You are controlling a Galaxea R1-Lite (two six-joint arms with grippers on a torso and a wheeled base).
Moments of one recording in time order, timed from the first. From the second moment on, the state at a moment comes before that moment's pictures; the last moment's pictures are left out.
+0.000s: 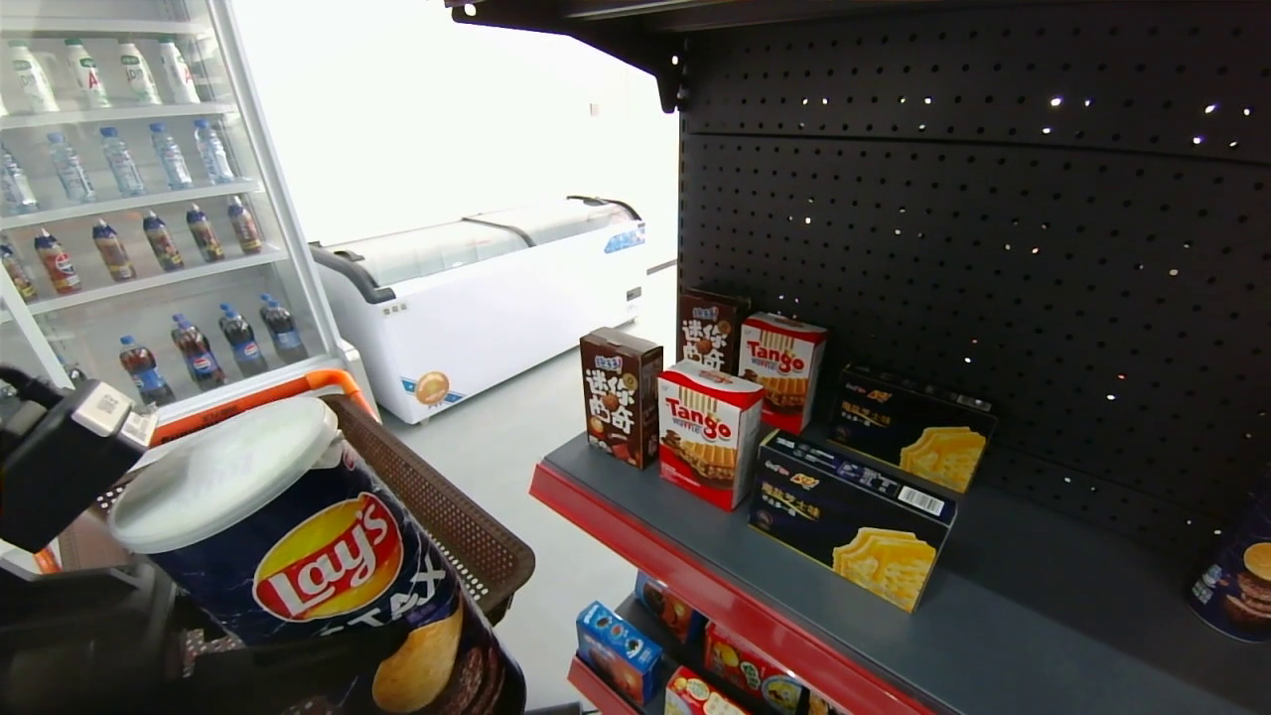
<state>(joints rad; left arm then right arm) -0.35 1.05 -0.62 -0.01 -0.55 0.04 0.00 0.01 0.00 0.01 -0.02 0.00</state>
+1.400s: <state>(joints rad) -0.43 1.03 -0.59 0.01 -0.55 0.04 0.00 0.01 0.00 0.01 -0.02 0.00</state>
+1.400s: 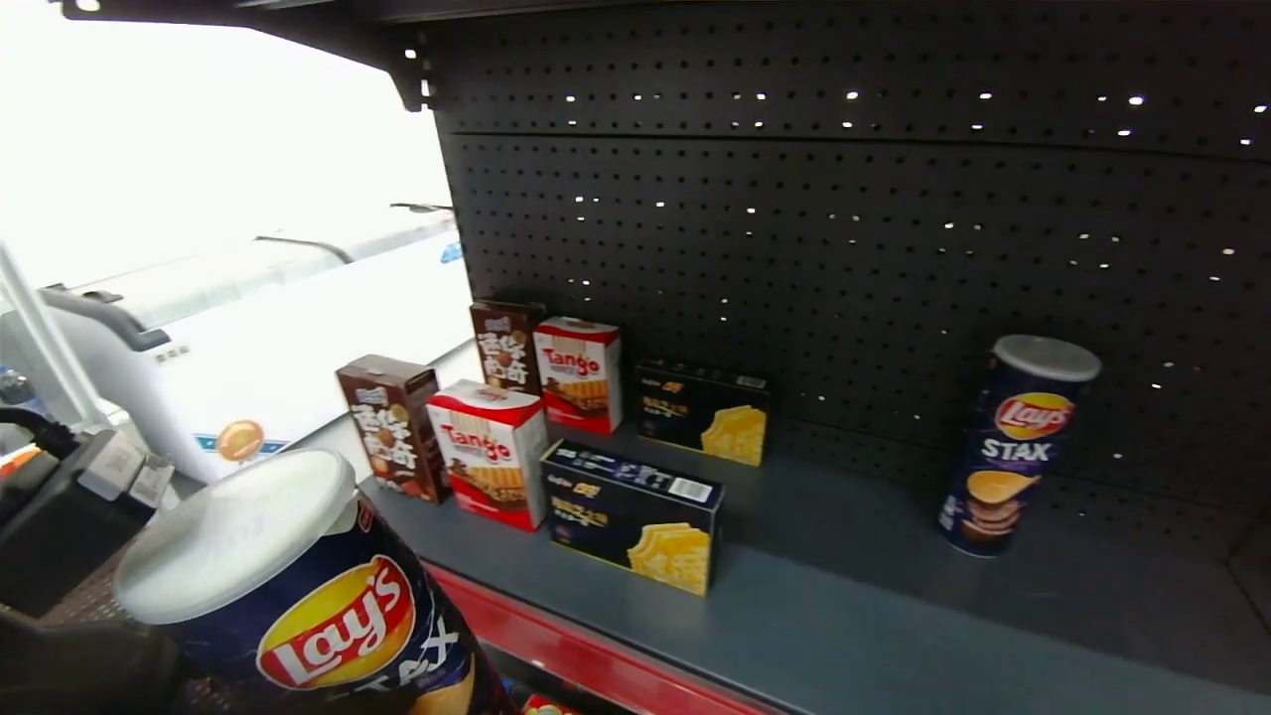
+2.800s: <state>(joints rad) -0.48 0.99 -0.57 0.01 -0.54 0.04 0.00 0.01 0.00 0.01 -0.02 0.00</state>
